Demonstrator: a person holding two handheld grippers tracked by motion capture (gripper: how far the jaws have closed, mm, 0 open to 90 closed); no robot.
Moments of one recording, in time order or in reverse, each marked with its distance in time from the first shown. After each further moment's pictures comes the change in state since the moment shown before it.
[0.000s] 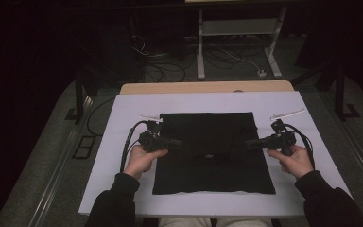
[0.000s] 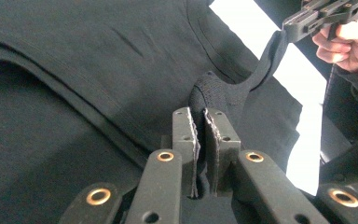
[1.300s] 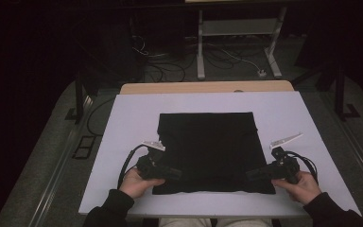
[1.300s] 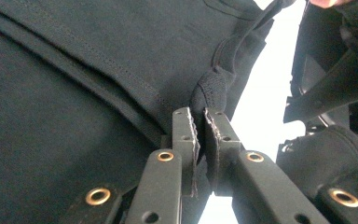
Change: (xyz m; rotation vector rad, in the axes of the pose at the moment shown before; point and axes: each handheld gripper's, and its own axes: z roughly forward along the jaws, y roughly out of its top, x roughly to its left) left arm -0.038 -0.058 -0.002 0.180 -0.059 0.093; right arm 0.035 -0.060 0.004 0.148 0.099 -0.028
